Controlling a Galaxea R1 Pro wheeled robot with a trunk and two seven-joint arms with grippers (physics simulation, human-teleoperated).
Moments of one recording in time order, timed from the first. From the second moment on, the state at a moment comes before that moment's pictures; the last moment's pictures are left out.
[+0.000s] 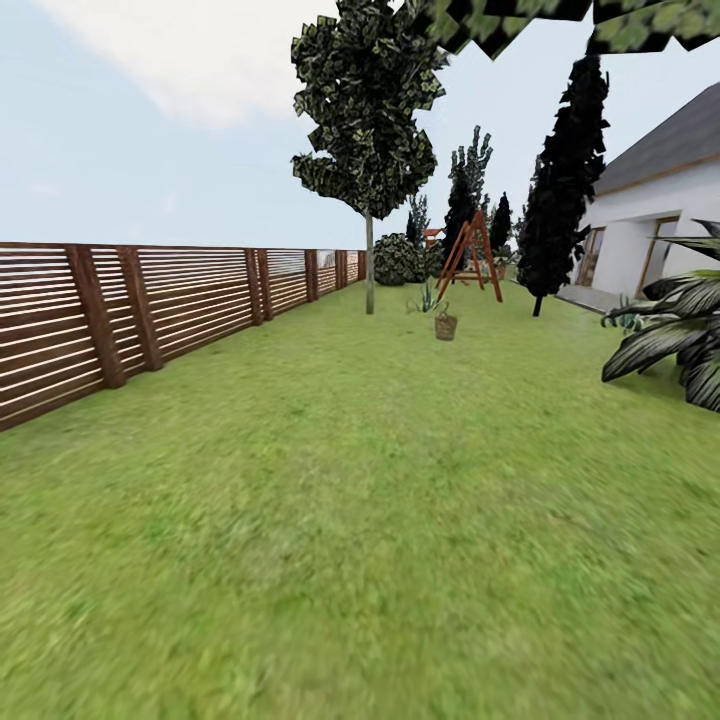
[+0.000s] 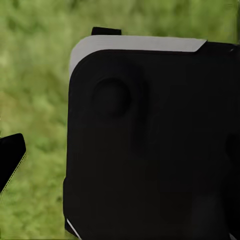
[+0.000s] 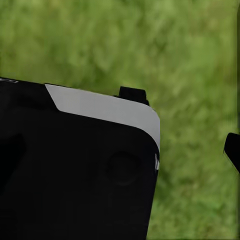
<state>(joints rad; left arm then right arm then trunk) 0.01 0.01 0.00 -0.12 0.11 0.08 -0.02 -0.13 0.01 0.04 0.01 0.11 -0.03 0.00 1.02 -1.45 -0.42</state>
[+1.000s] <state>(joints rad) 0.01 0.01 0.00 -0.12 0.10 0.08 -0.02 -0.13 0.01 0.04 0.01 0.11 -0.03 0.00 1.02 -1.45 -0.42</state>
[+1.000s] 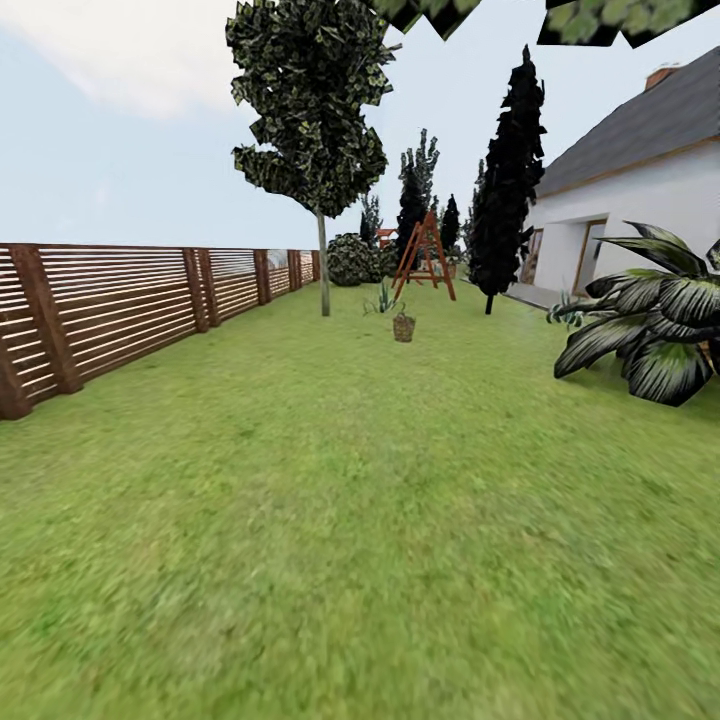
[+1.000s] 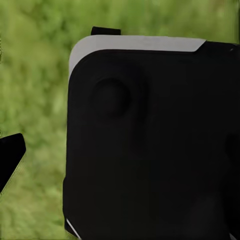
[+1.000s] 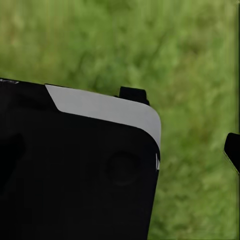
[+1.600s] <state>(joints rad) 0.01 0.01 0.00 -0.12 0.10 0.08 -0.02 -0.13 0.01 0.04 0.01 0.11 -0.03 0.00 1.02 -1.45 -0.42</state>
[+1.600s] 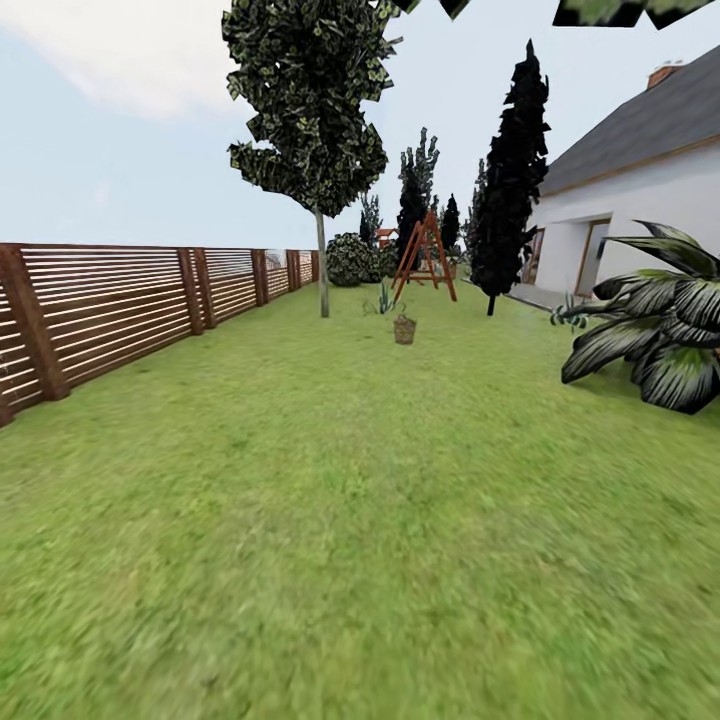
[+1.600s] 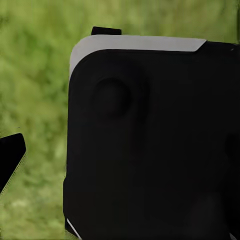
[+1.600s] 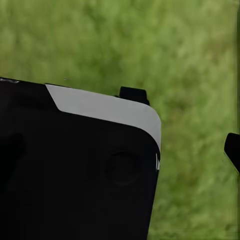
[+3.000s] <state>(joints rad) 0.01 0.01 0.00 -0.12 0.10 0.08 -0.02 -0.13 0.01 0.04 0.01 0.11 -0.03 0.00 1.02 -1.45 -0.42</state>
